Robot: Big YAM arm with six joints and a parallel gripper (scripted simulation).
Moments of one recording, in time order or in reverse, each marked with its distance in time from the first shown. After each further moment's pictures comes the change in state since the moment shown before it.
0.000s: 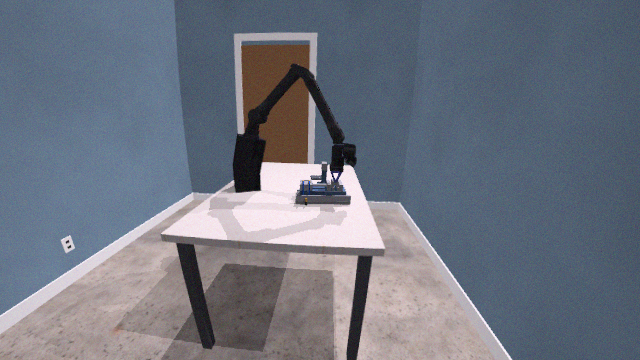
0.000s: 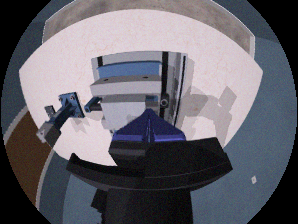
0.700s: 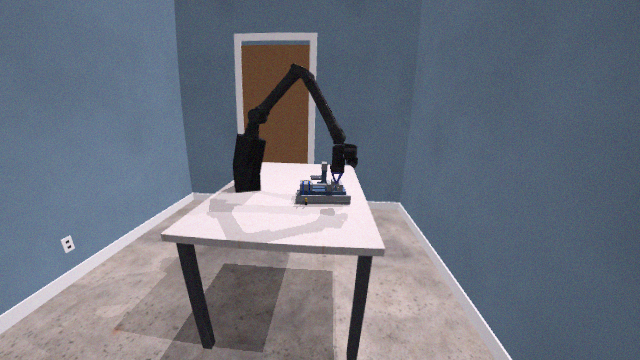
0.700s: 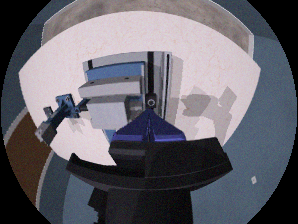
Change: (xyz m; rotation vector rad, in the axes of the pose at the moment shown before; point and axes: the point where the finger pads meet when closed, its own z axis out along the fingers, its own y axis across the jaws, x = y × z) arm -0.001 -0.027 -0.002 0.002 -0.003 0.008
